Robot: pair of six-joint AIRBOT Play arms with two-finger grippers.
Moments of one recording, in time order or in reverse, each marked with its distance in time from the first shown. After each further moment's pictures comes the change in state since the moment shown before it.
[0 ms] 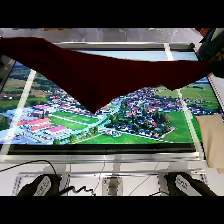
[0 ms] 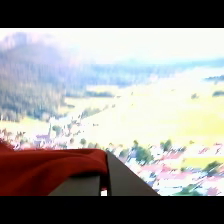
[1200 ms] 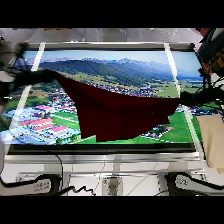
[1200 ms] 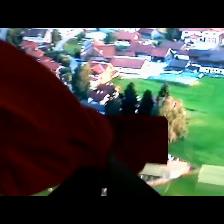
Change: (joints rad) left arm -0.344 -0.543 -0.018 0.118 0.108 0.030; right arm -0.005 -0.272 -0.283 0.196 0.178 -0.150
